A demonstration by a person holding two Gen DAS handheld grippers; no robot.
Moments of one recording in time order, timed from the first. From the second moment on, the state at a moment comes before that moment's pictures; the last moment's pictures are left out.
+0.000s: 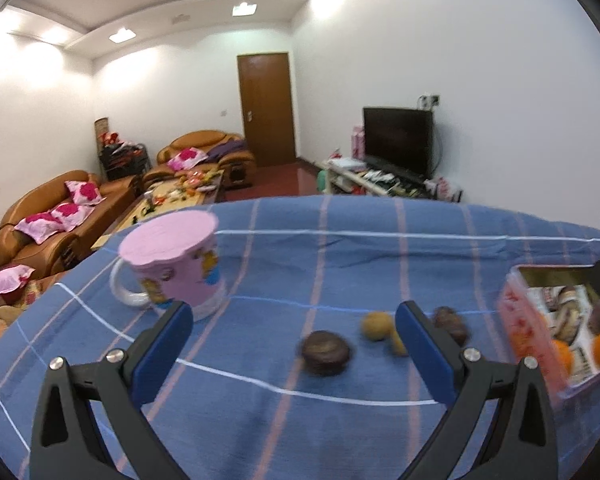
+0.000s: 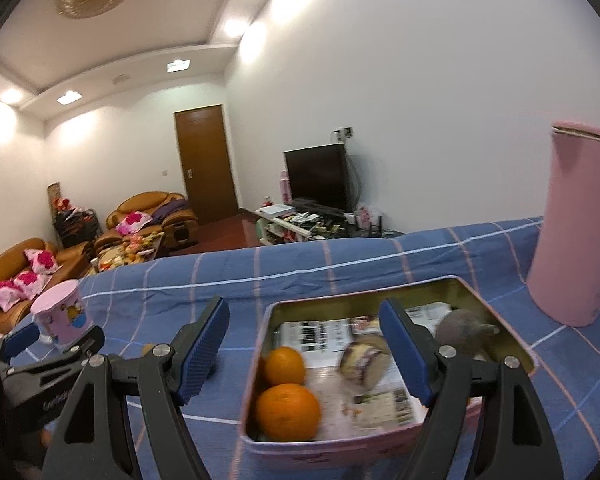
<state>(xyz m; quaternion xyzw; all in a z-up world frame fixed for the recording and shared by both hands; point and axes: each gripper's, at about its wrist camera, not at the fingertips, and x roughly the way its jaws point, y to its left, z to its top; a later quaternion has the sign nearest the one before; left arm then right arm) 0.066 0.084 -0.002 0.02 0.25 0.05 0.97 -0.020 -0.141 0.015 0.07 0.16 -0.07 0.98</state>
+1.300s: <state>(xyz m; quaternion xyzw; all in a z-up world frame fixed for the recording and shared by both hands) 0.082 0.132 -0.003 0.04 0.28 0.08 0.96 0.095 -0.057 -0.041 0.00 0.42 0.05 0.91</state>
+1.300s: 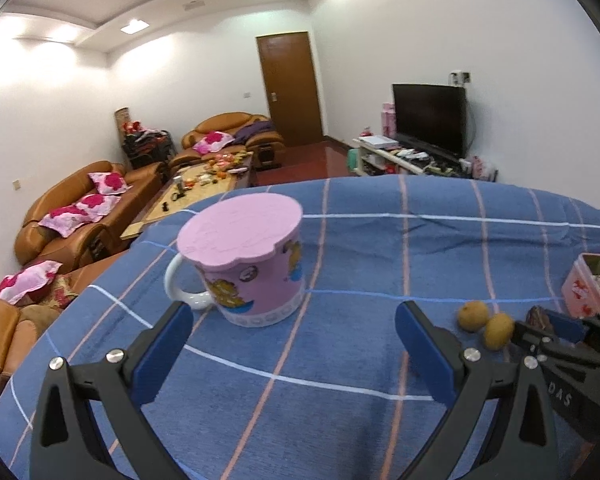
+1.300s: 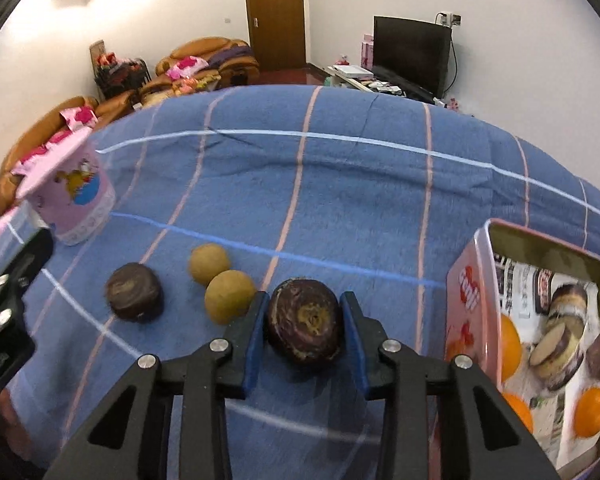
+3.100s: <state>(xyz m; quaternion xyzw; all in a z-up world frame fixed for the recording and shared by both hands) 0.024 0.090 0.004 0.03 0.23 0.07 0.97 -0.023 -0.056 0.003 -0.01 0.22 0.04 0.98</state>
